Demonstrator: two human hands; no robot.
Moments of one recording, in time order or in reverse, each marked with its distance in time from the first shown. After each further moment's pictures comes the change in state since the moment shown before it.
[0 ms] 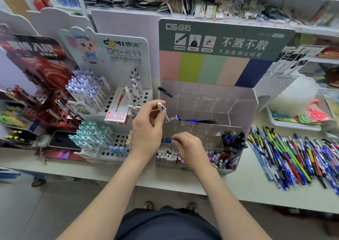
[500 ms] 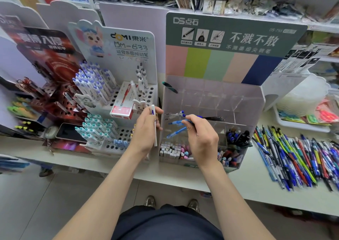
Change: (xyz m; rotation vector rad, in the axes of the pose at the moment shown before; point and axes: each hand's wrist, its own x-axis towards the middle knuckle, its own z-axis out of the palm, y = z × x) left_hand -0.009 -0.011 -0.016 -0.174 -0.128 -0.472; right_hand 0.013 -0.025 -0.032 0.025 0.521 -0.115
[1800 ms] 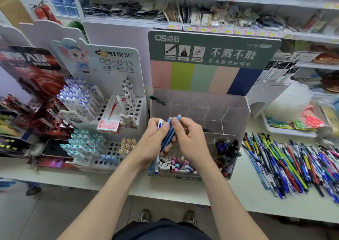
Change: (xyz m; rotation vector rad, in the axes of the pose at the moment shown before) left_hand 0.003 0.024 0.038 -0.123 -0.385 -0.081; right_hand 0.055 -0.017 -0.020 0.493 -0.390 0.664
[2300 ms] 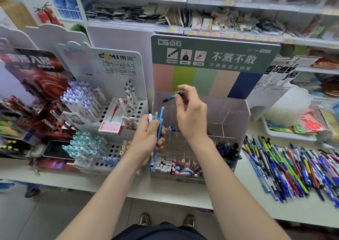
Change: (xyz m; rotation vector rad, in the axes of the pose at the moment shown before) left_hand 0.008 0.008 -0.009 -0.092 0.252 -0.025; right_hand 0.062 -0.026 0.004 -0.318 0.316 -0.457
